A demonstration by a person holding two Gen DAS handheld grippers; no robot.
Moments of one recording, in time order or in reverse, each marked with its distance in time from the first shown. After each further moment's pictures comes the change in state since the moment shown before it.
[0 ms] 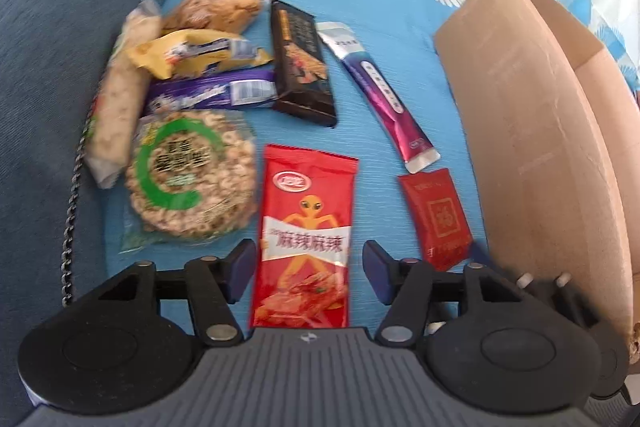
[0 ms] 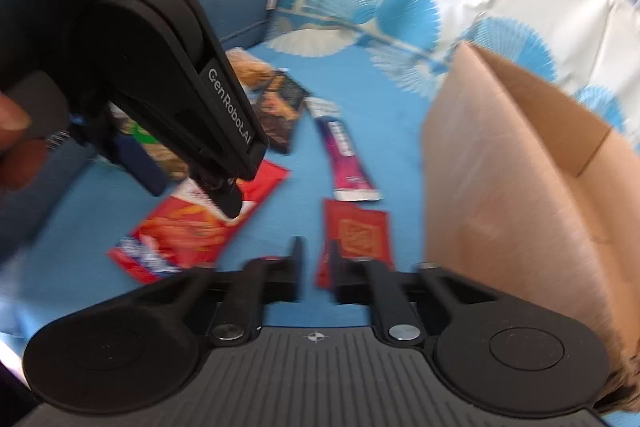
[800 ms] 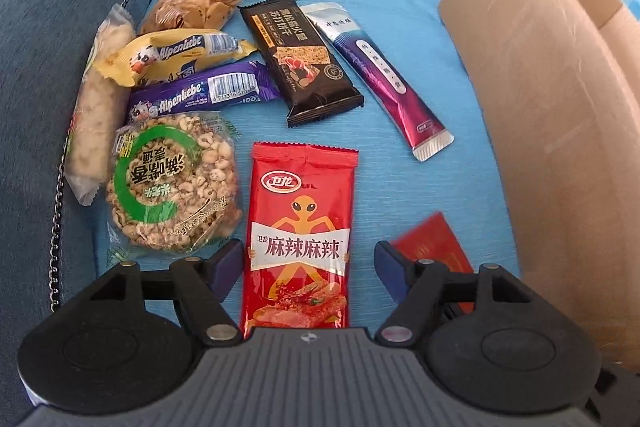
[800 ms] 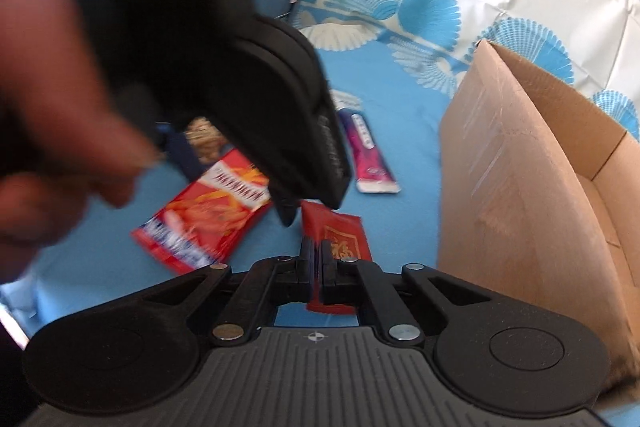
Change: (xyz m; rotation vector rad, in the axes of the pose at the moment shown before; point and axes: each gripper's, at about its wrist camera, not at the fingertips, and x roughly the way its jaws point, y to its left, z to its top) left arm 0.025 -0.023 0.003 0.080 0.032 0.118; right arm -0.024 0.003 -0.009 0.006 0.034 0.107
